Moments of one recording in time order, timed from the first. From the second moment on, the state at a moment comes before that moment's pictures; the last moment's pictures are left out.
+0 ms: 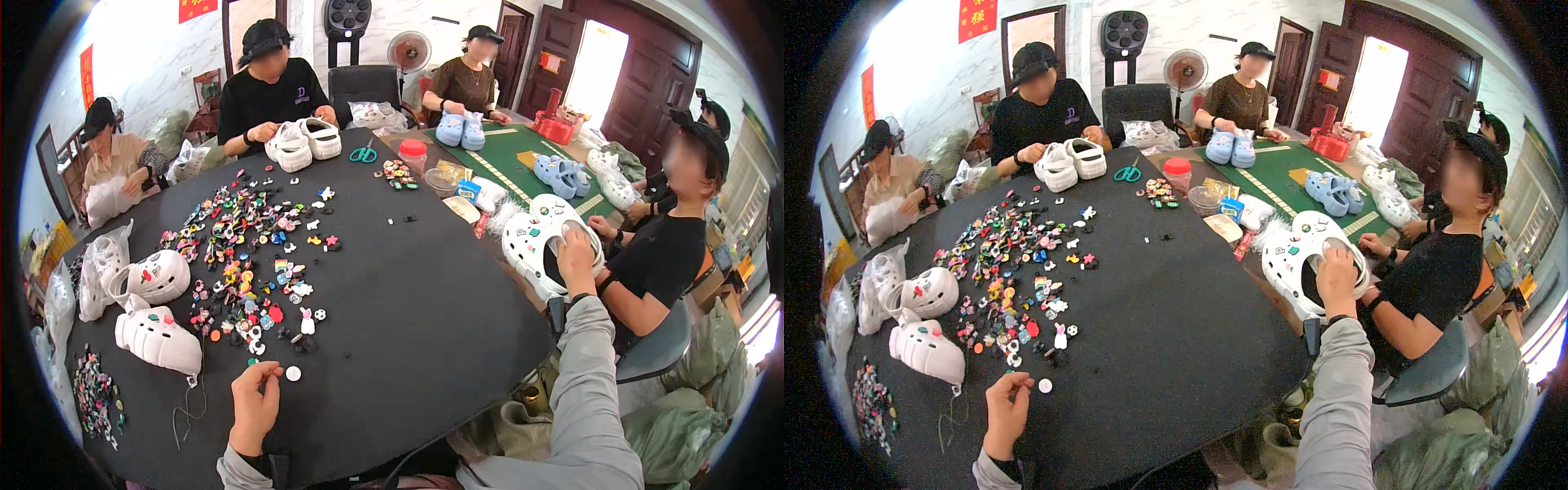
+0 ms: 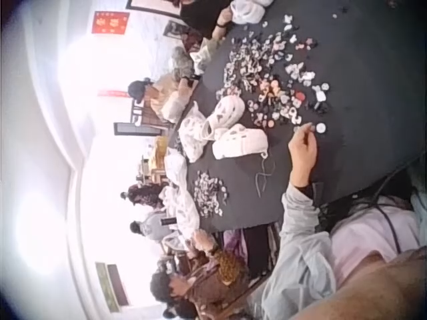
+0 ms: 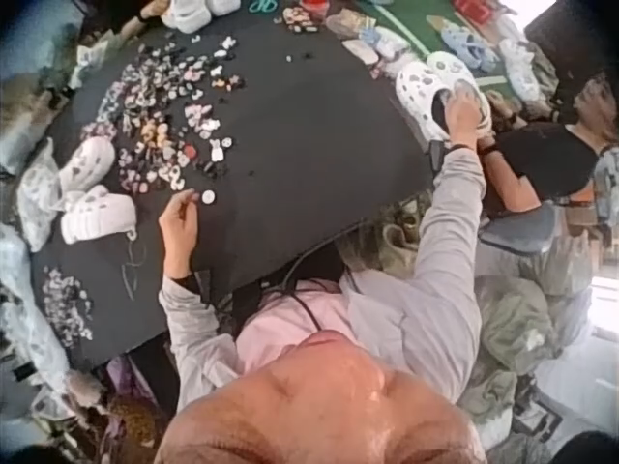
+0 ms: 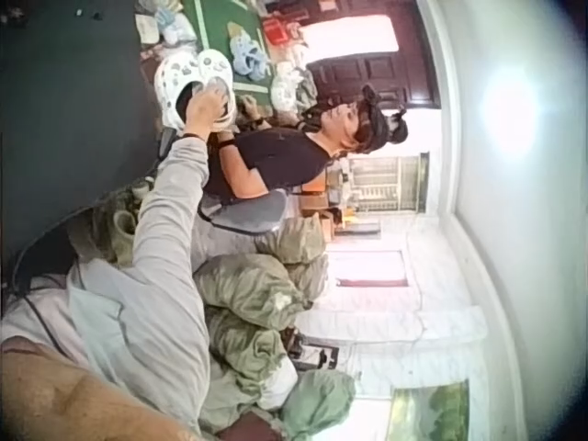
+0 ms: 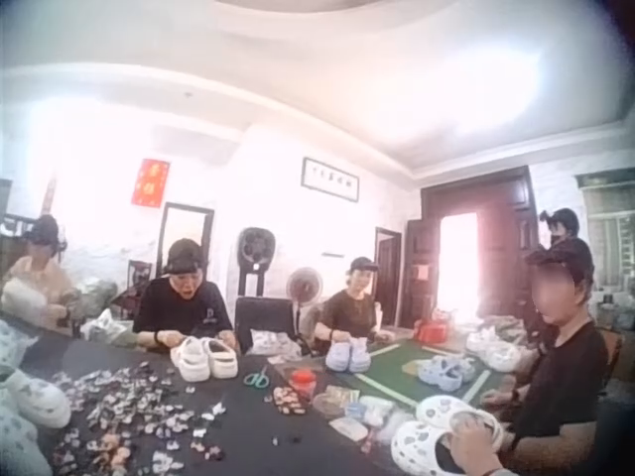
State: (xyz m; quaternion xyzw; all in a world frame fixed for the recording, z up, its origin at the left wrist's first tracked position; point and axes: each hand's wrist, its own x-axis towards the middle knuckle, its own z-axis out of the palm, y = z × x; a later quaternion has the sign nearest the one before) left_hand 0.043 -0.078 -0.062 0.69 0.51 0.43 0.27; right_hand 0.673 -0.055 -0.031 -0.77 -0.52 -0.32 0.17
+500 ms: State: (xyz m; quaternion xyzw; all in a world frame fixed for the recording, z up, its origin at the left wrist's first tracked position) left_hand 0.049 -0.075 -0.055 0.75 0.50 0.38 0.23; right_hand 0.596 -0.072 -0.018 -0.77 -0.64 -0.04 0.04
